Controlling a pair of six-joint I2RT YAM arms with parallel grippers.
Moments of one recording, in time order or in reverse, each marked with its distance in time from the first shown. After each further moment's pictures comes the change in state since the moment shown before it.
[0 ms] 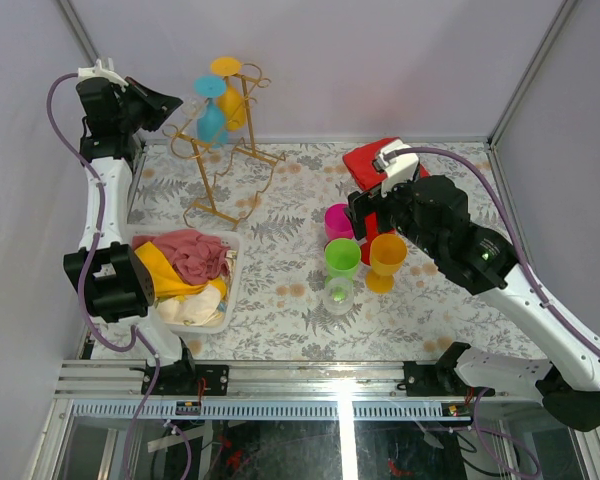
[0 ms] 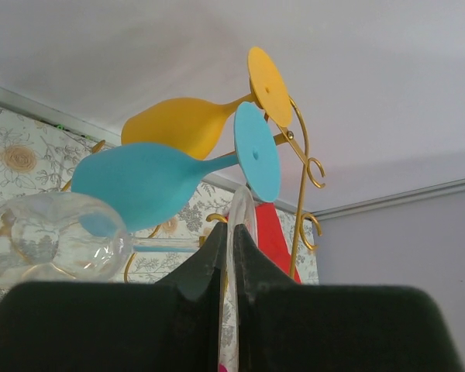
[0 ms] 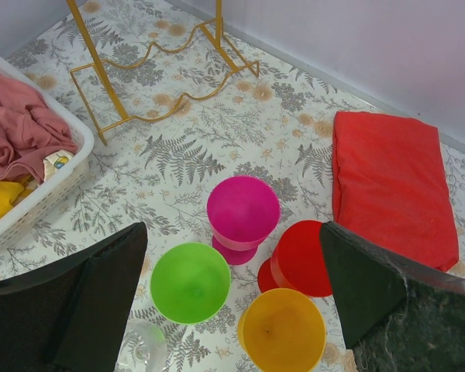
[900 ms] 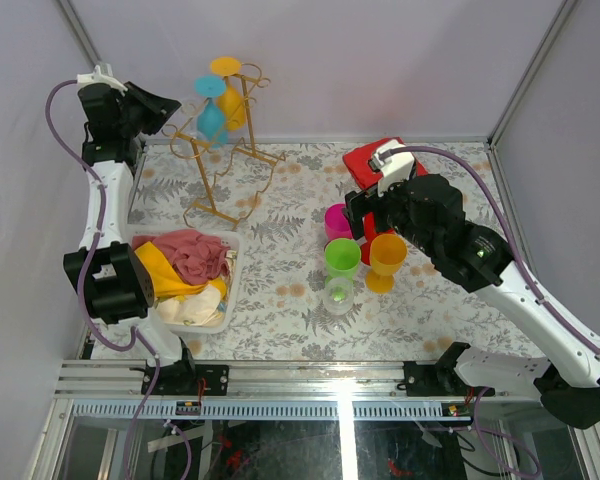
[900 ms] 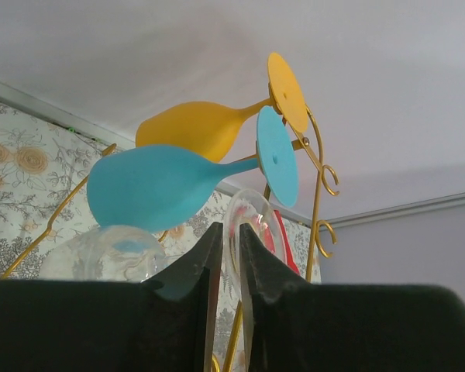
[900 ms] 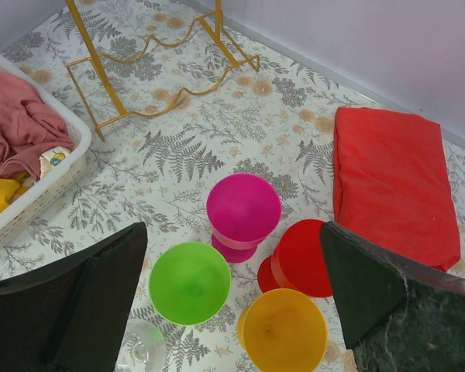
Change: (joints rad) left arm 0.006 -0.012 -0.067 0.065 -0.033 -0.024; right arm 0.000 0.017 0.000 0.000 0.001 0.000
